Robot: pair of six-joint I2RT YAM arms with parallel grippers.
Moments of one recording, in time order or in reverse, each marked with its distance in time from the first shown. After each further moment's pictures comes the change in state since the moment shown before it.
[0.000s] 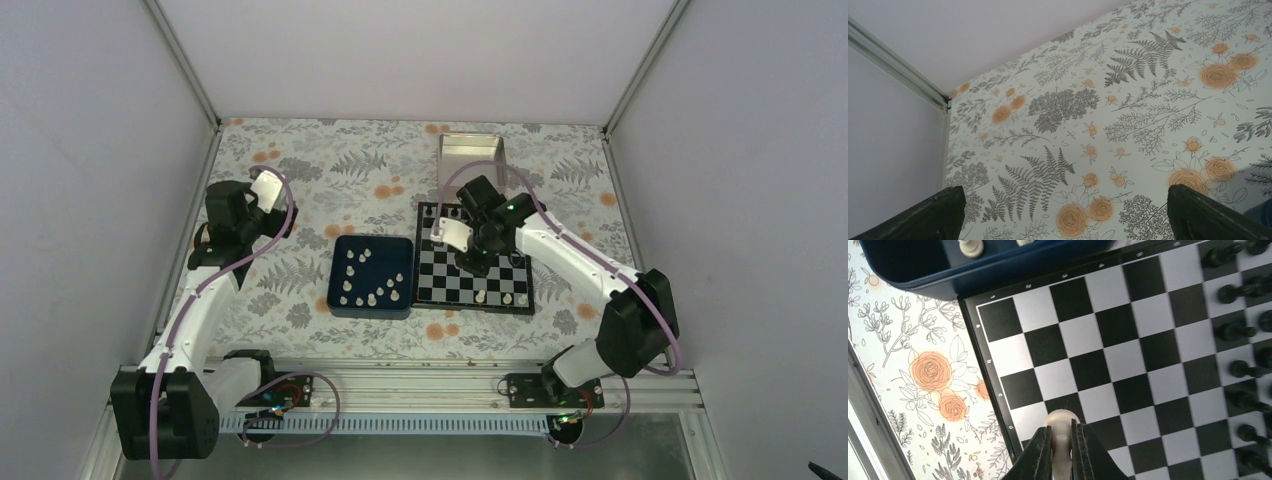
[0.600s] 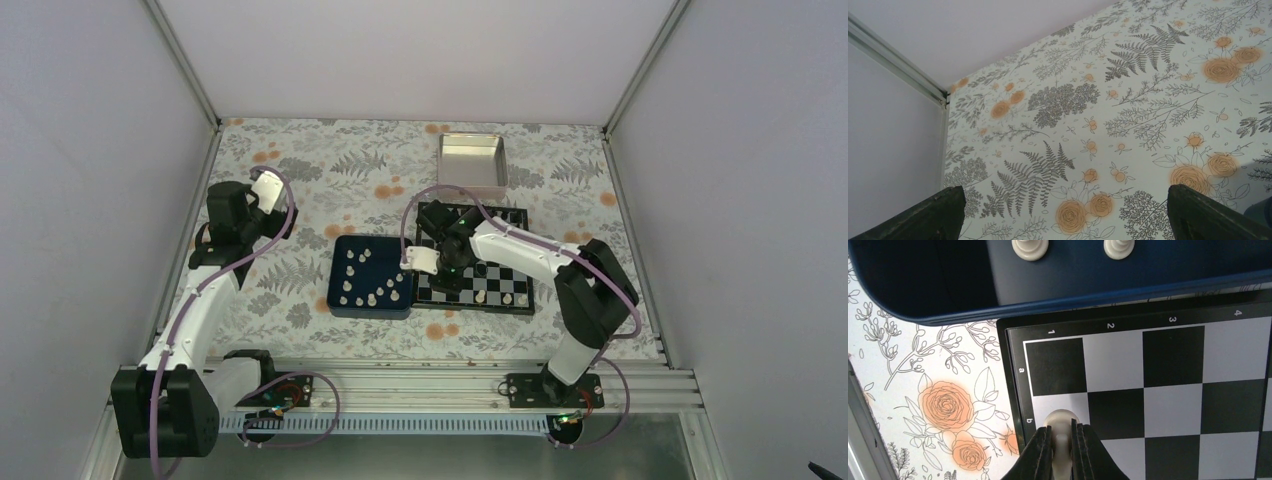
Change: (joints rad) left arm 0.000 0.009 -0.005 0.000 -0.009 0.000; right arm 0.164 0.217 -0.029 0.093 -0.006 0.003
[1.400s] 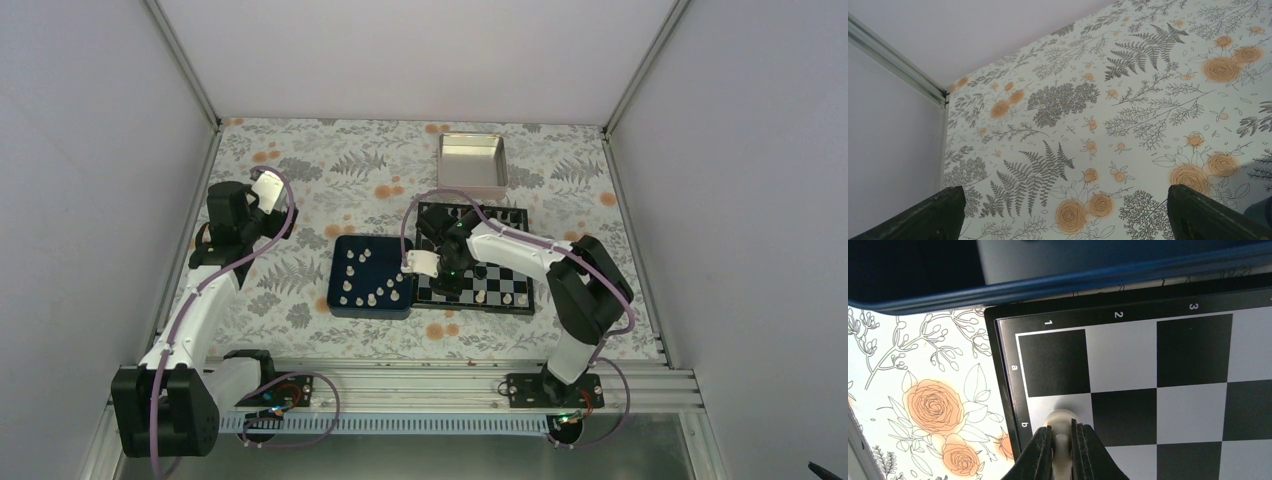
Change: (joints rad) left arm 0.000 0.003 -0.001 0.000 0.001 0.000; right arm 0.002 0.035 -0.023 0.027 0.010 0.001
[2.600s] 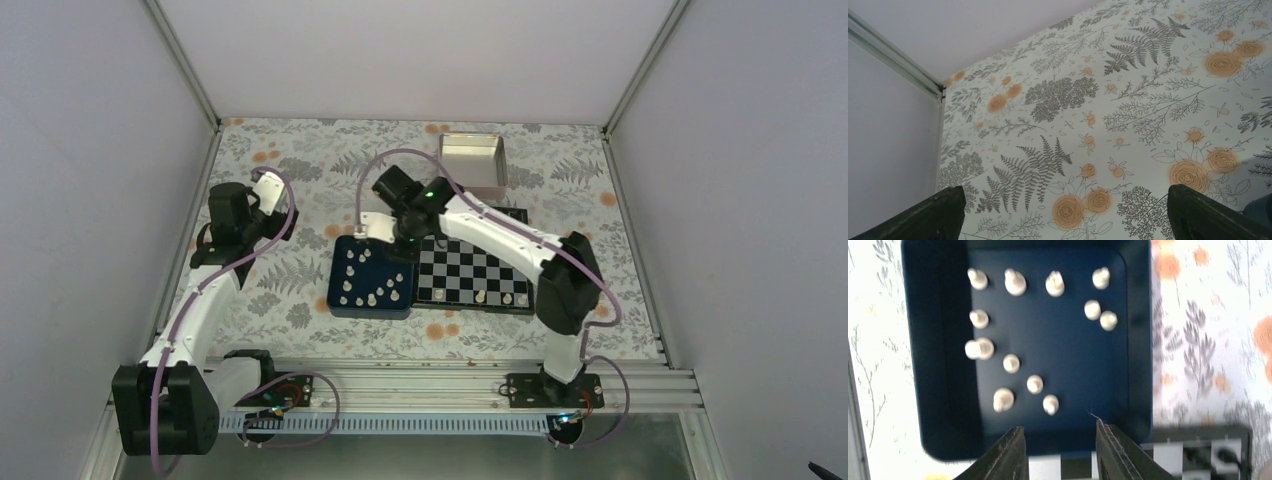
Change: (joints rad) left arm 0.000 0.008 -0.010 0.003 -0.001 -0.007; right arm 0.087 0.094 0.461 -0.121 0.012 0.012
